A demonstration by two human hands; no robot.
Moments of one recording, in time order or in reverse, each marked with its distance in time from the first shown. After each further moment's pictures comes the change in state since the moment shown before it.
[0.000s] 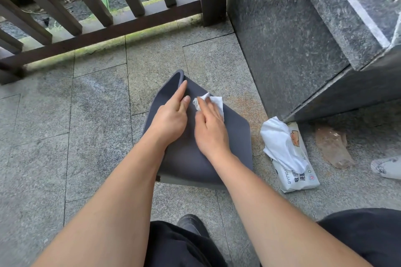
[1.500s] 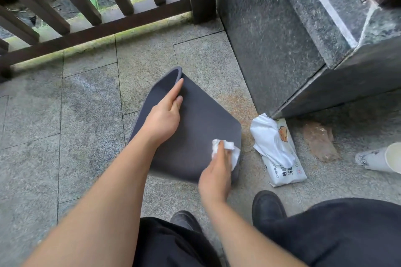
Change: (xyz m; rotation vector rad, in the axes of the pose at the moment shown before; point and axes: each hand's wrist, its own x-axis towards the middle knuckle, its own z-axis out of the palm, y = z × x) left_hand -0.009 0.012 0.004 -0.027 -0.034 -0.023; right_hand -0.103 0.058 0.016 -0.010 0.298 0.390
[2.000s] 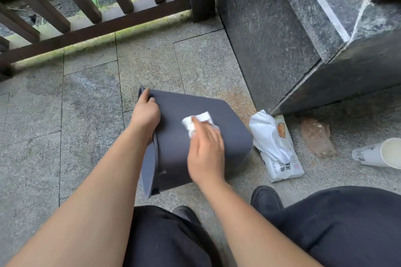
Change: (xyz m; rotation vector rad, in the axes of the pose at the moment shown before) left_hand 0.015 -0.031 -0.007 -0.267 0.287 -0.304; right_hand 0.010 -0.055 -0.022 -0.097 -0.076 -0.529
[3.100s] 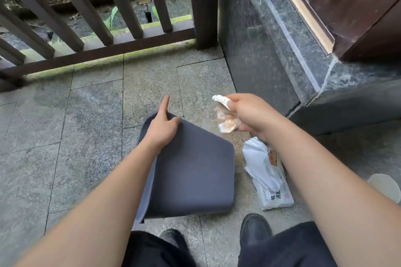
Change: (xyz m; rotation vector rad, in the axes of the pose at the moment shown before) left_hand 0.001 0.024 0.027 0.111 -0.196 0.169; right_hand 0.145 -0.039 -0.162 0.412 -0.518 0.483
